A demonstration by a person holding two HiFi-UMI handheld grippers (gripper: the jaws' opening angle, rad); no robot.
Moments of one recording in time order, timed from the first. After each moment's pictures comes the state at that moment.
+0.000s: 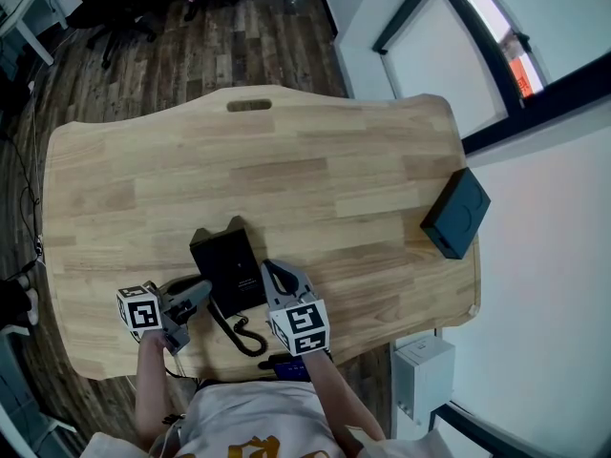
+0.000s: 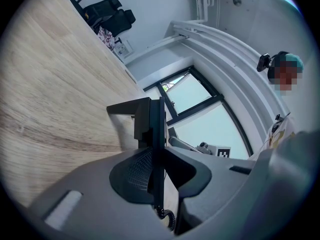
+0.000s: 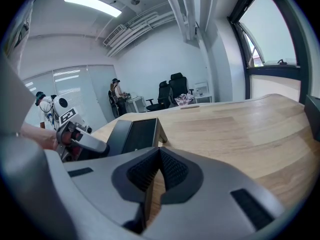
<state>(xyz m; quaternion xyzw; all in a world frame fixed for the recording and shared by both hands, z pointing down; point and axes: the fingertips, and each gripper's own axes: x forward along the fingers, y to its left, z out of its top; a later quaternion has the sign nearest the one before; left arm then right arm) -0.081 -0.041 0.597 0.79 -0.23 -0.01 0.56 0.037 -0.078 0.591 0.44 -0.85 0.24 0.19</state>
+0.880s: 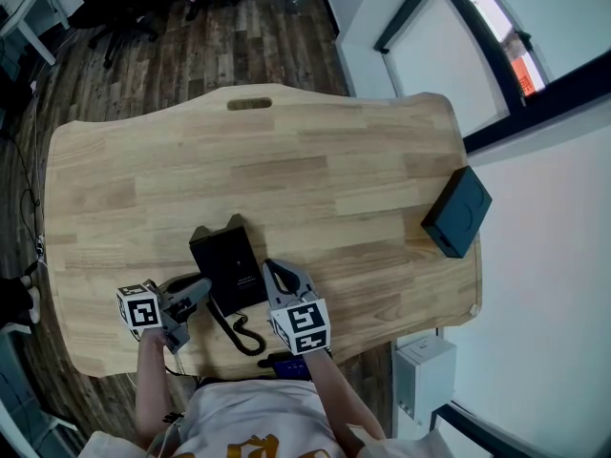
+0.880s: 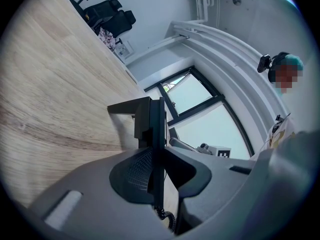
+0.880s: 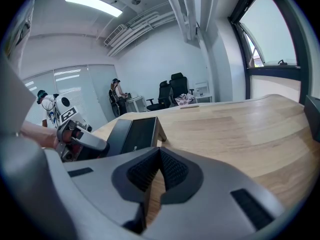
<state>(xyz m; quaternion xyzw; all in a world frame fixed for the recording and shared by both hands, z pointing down) -0.081 -0.040 0.596 0.79 -0.24 -0.01 0.56 0.042 -0.075 0.592 0.44 -0.85 0.24 0.19</state>
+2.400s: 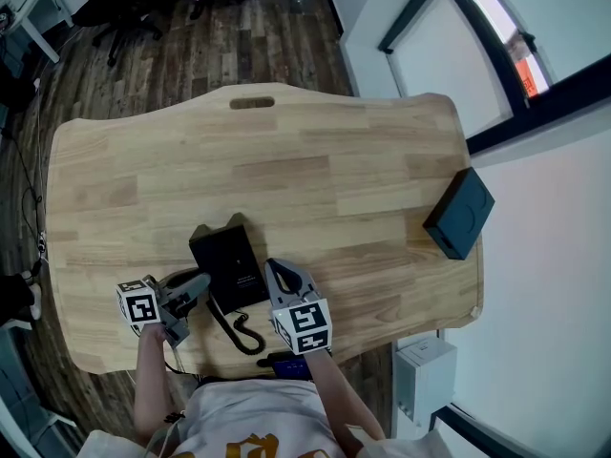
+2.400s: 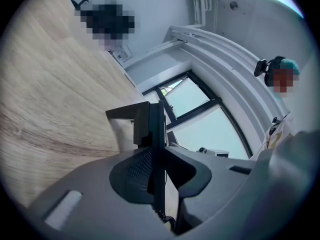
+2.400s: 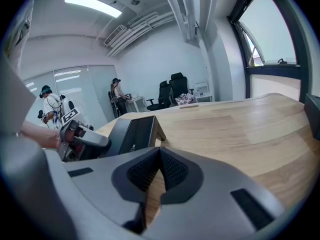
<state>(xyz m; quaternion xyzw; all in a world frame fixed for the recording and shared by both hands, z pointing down) -0.082 -0.047 0.595 0.80 -0.24 -0.04 0.55 0.046 -0.074 0.595 0.43 -0.85 0.24 0.19</state>
